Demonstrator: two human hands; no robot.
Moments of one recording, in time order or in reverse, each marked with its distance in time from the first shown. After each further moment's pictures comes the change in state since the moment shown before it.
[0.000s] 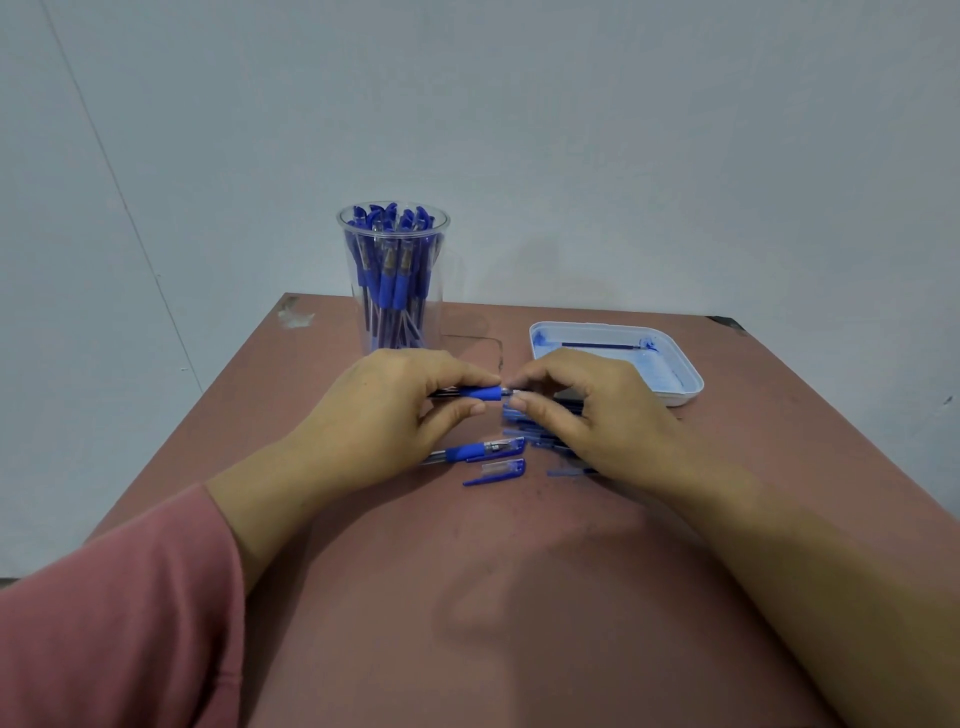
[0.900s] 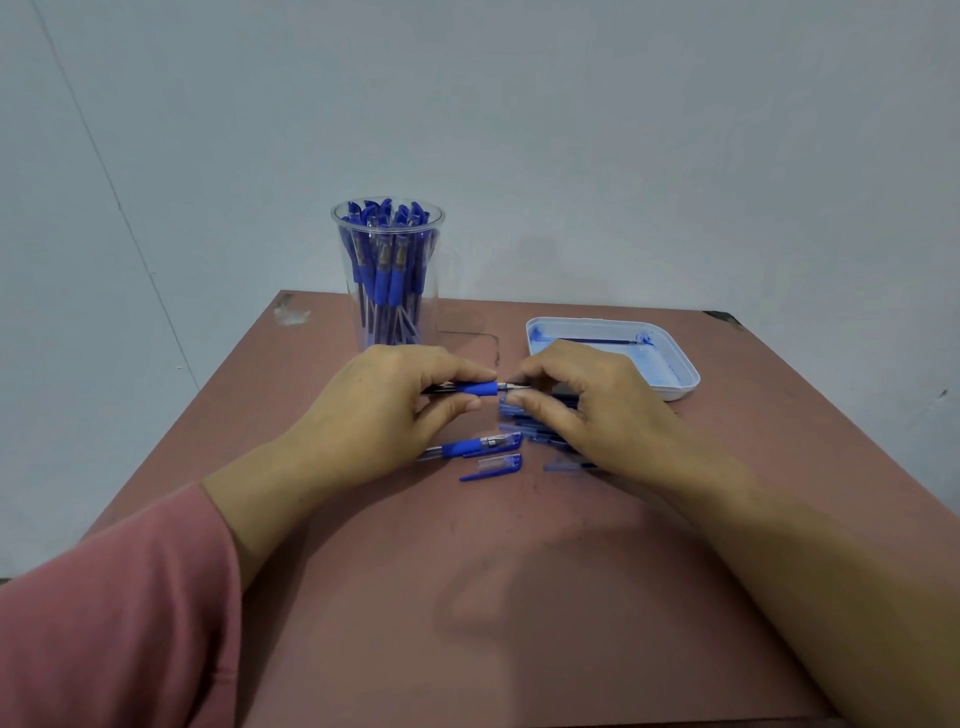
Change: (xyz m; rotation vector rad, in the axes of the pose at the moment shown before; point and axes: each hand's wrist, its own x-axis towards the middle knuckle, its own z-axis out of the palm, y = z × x) left_hand 0.001 -0.001 0.002 -0.035 0.010 -0.004; right_hand 0.001 0.004 0.001 -0.085 0.036 -0.067
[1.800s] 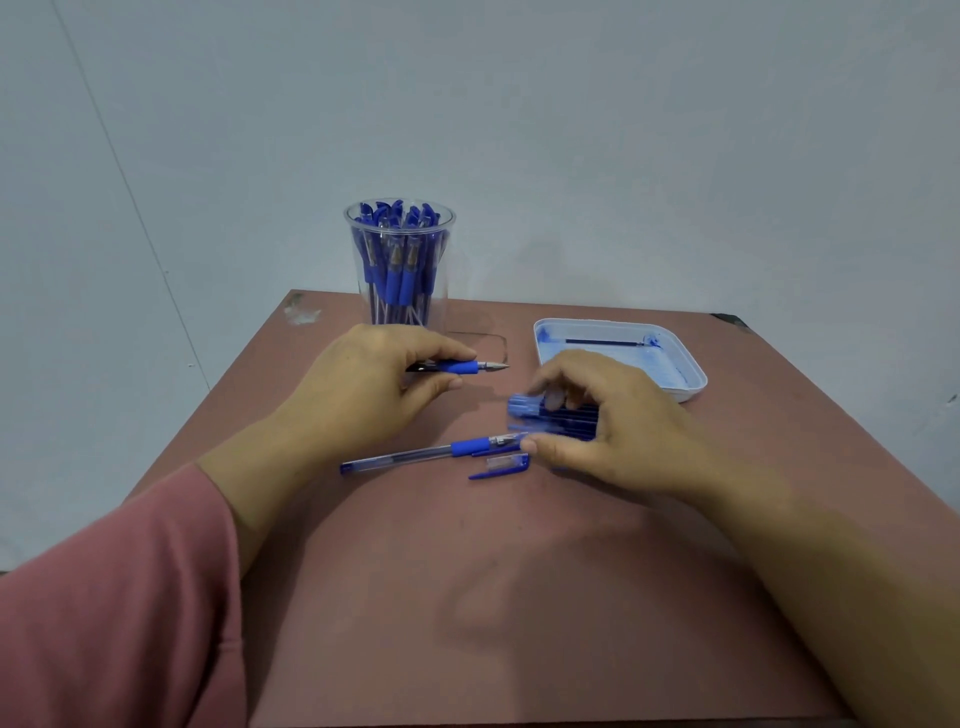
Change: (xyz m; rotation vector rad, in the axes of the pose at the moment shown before) left_hand 0.002 -0.016 -0.011 0.070 0.064 -0.072; right_hand -0.012 -0.005 -0.013 0.011 -0.155 0.159
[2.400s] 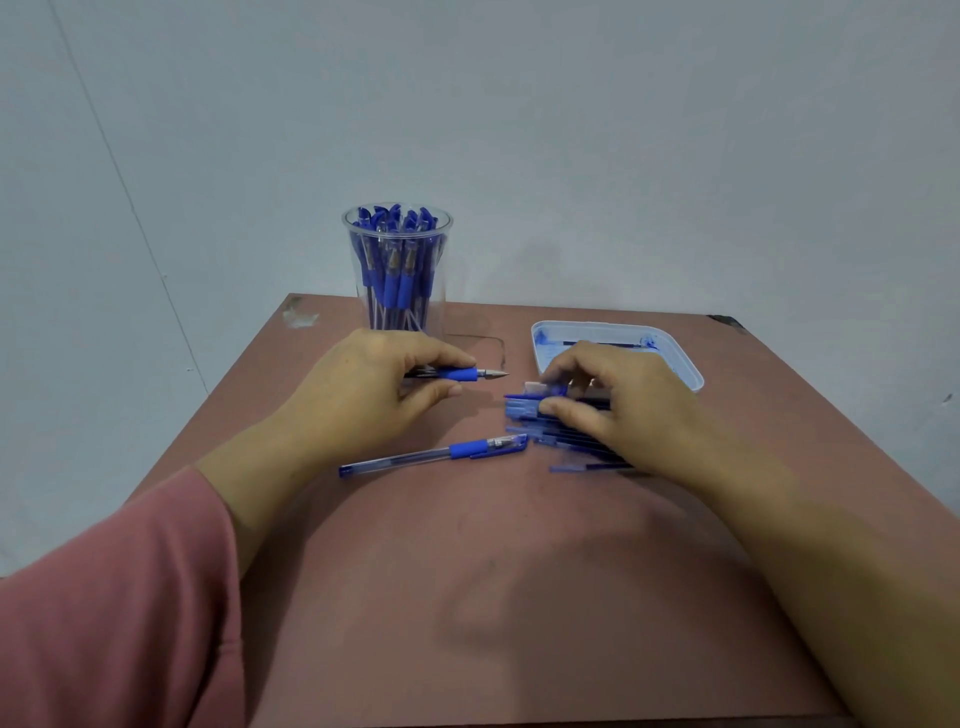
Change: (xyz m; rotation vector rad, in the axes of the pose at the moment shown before) left_hand 0.000 0.003 -0.003 -0.048 -0.047 -0.021; right_hand 0.005 0.004 -0.009 -0.068 0.070 0.019
